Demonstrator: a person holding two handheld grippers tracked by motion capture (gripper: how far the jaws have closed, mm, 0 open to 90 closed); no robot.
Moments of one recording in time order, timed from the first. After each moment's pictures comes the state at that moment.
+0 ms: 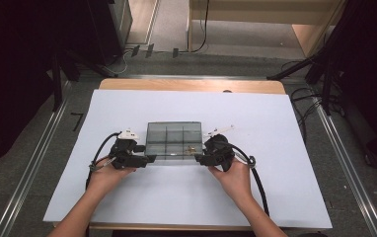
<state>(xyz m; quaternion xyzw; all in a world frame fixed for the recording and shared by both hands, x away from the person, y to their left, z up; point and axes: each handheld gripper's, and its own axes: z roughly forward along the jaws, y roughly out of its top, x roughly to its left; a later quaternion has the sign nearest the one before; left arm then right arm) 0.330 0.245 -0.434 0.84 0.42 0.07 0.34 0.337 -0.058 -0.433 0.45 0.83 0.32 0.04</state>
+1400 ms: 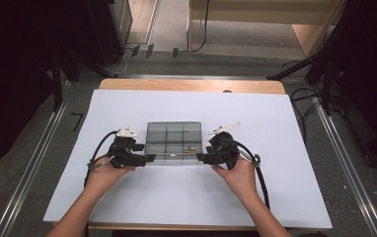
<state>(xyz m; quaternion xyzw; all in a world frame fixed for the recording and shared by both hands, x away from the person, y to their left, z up) 0.330 0.246 -0.421 0.84 0.42 0.07 0.34 0.338 -0.071 -0.421 0.44 0.83 0.35 0.03</state>
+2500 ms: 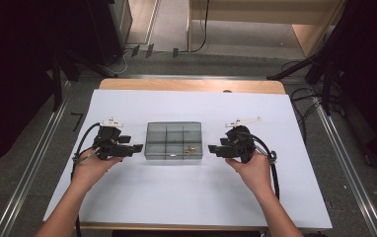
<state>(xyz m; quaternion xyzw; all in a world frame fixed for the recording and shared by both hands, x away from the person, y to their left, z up) 0.341 0.281 -0.401 0.82 0.46 0.09 0.33 0.347 -0.112 -0.408 0.46 0.80 0.37 0.05</state>
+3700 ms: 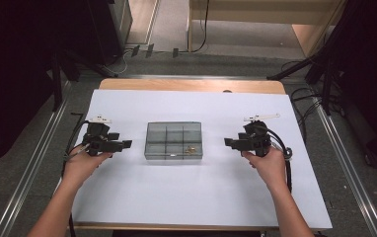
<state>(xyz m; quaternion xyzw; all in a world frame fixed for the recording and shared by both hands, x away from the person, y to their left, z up) 0.352 0.313 -0.408 0.80 0.49 0.10 0.33 0.367 -0.156 -0.417 0.52 0.77 0.37 0.07</state>
